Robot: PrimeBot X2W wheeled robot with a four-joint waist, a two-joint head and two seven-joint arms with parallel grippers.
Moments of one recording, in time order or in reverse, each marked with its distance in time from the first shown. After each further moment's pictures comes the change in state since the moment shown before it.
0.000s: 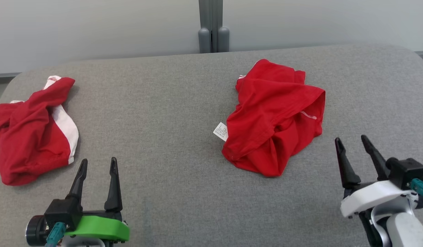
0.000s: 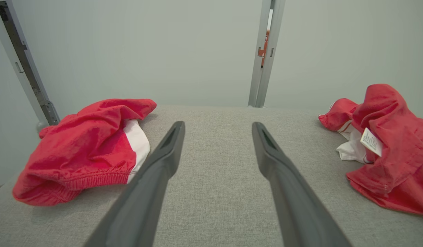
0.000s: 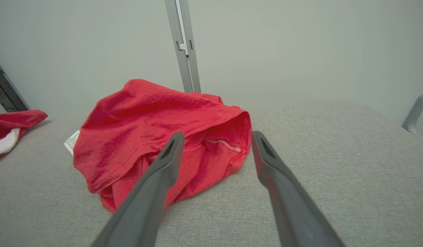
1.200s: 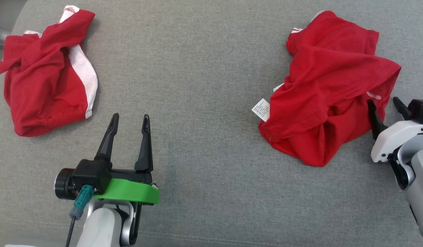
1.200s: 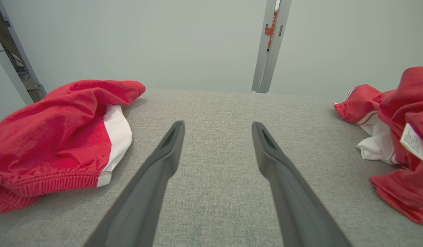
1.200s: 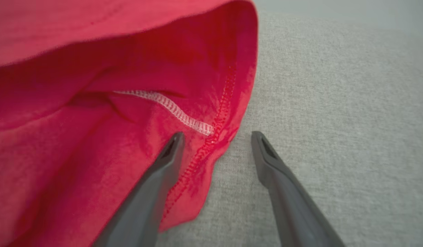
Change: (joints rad) left arm -0.187 -0.026 -0.172 -0.018 -0.029 0.062 0.000; right arm -0.521 -0.235 0.157 0.707 0.104 0.000 -0.044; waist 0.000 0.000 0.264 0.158
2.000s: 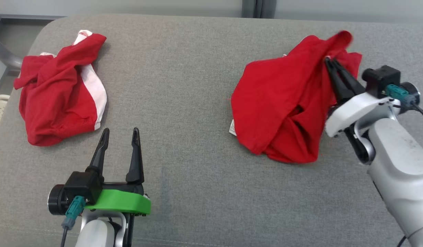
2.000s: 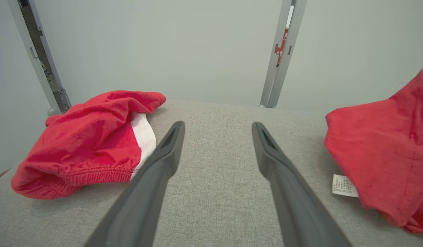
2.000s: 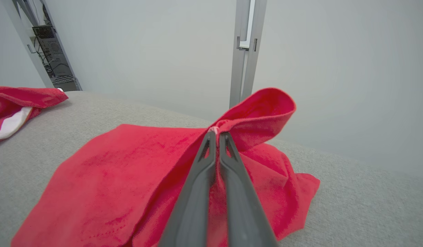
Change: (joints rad) left arm 0.054 0.000 0.044 0.015 -0.014 0.002 0.000; right arm -0.115 0.055 0.208 -0.173 0.041 0.001 -0.076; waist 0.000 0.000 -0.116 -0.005
